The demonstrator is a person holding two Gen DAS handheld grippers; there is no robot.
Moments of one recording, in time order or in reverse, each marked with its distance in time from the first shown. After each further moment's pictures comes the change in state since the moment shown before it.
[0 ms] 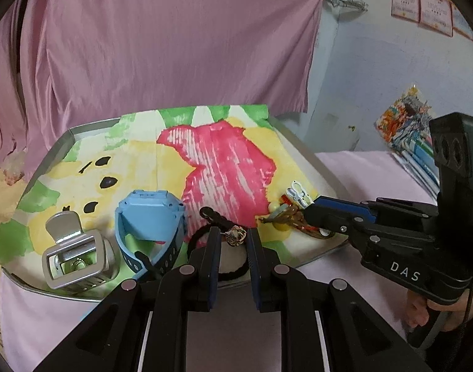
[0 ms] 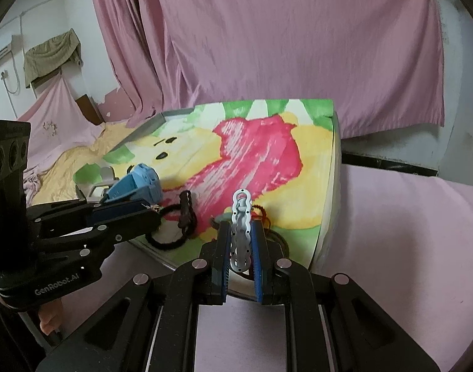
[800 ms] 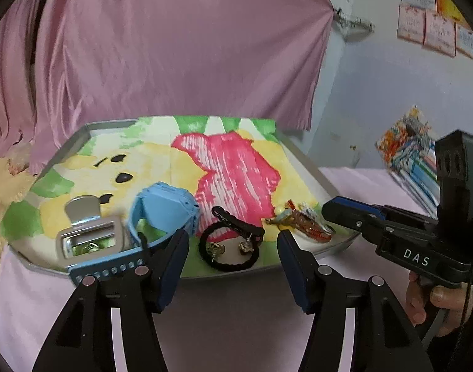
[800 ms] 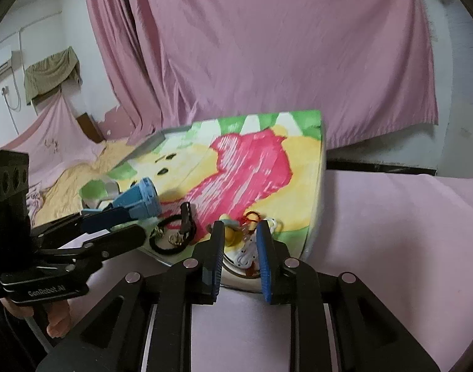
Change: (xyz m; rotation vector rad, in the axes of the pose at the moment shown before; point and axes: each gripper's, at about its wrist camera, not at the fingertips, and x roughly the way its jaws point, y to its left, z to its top) left arm -0.023 0.014 -0.013 -0.076 -0.102 -0.008; right arm -0.023 -0.009 -0.006 0.046 -0.099 0.003
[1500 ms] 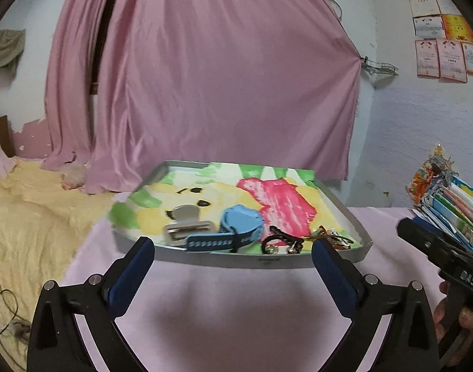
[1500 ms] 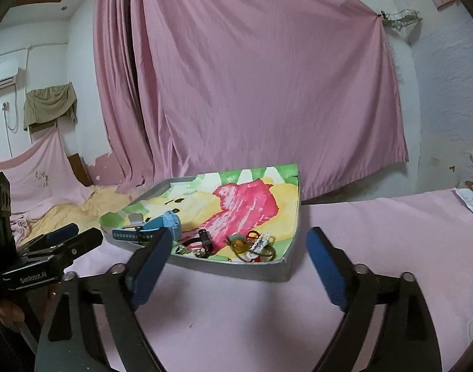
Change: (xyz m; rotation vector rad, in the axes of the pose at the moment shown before) left arm -0.096 0.020 -0.037 -0.058 -0.257 0.217; right arm -0.095 0.029 -0.039 -0.004 -0.301 -0.099
